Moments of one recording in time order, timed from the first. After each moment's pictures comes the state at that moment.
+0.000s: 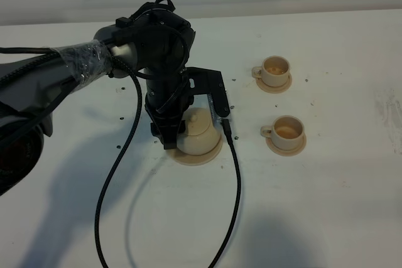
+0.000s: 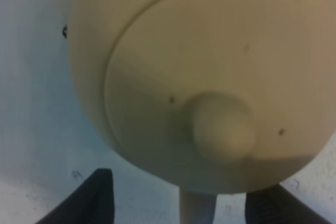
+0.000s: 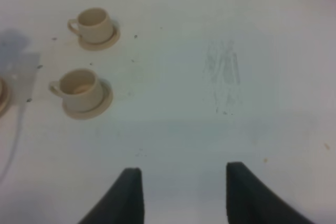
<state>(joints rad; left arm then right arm) -0.58 2.21 -1.68 0.10 1.06 0.79 0.00 -0.01 -0.49 0.09 1.07 -0.05</state>
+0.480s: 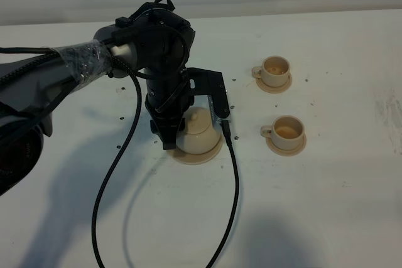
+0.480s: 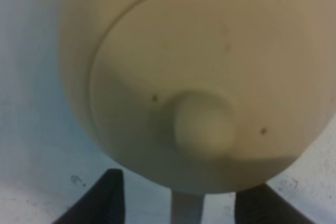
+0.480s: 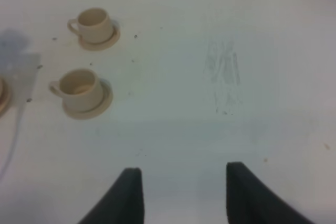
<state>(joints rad) -0.58 2.21 -1.68 0.09 1.06 0.81 0.00 -0.01 -0.49 0.09 1.07 -0.05</state>
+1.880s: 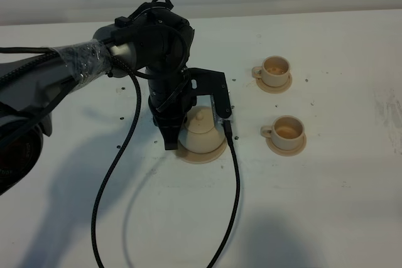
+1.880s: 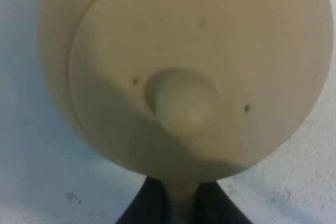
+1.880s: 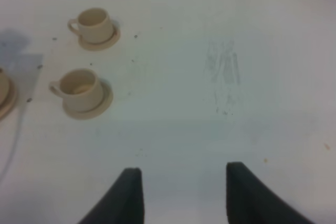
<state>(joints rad) -0.58 2.21 -1.68 0.05 1.05 0.86 0.00 -0.01 -0.49 0.09 1.07 -0.05</state>
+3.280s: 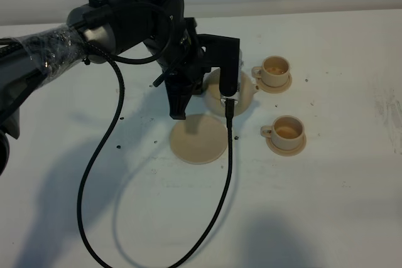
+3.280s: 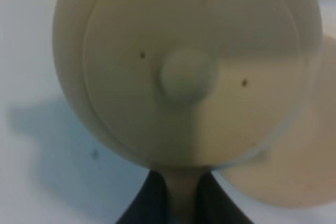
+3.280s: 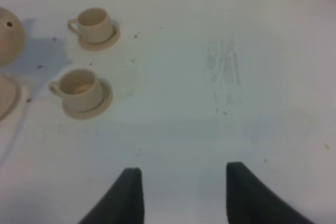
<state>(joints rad) -0.58 2.09 -1.69 -0.04 0.81 1.15 0.00 -0.01 -0.49 0.09 1.07 -0.05</state>
